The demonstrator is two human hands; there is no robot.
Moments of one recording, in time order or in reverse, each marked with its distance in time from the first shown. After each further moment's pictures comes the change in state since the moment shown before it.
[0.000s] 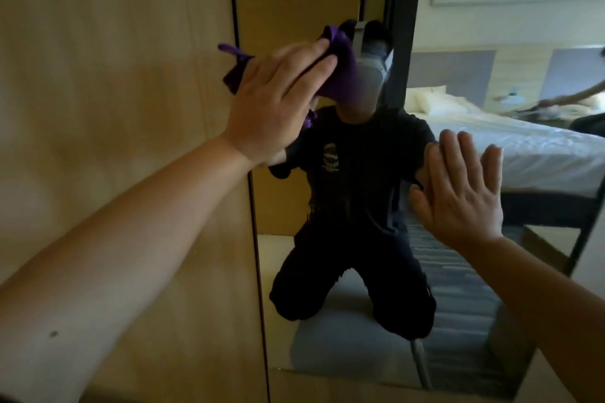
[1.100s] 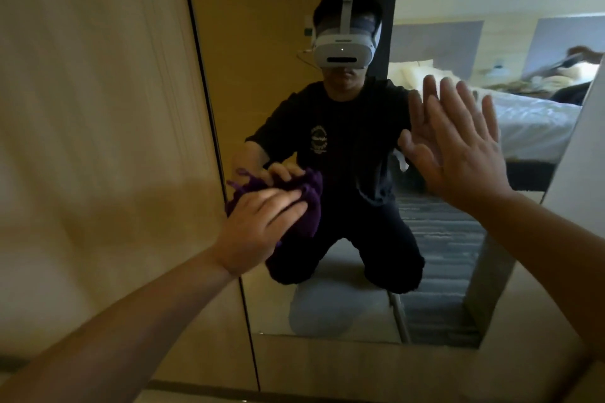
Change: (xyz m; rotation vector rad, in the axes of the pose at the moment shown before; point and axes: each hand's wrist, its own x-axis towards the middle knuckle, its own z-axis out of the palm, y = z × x) left_hand -0.167 0.132 -0.027 -0.247 -0.369 -0.060; right_hand 0.000 0.031 -0.043 0.219 -0.069 0.024
